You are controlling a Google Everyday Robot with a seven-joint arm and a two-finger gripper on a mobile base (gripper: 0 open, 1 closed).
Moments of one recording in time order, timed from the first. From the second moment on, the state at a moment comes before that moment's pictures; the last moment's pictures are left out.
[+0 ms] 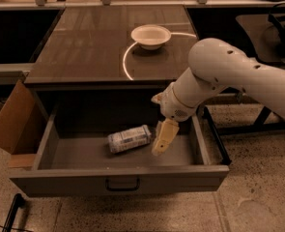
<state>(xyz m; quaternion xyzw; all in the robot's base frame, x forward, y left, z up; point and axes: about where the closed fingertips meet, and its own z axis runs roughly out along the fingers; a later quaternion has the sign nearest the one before) 0.522 -0.042 0.750 -0.67 0.70 0.16 0.21</state>
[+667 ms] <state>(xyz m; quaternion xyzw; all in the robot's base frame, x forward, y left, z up) 0.543 -0.022 0.705 -0.70 0.67 0.17 0.19</state>
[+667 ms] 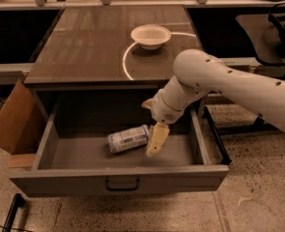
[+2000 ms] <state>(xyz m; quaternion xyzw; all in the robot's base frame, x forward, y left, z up) 0.568 0.017 0.628 -0.73 0.65 0.15 0.14</state>
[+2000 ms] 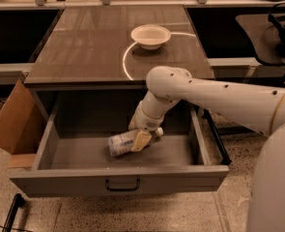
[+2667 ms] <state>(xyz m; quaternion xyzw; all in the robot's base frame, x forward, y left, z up) 0.553 0.009 0.642 -0.73 0.65 0.14 0.16</state>
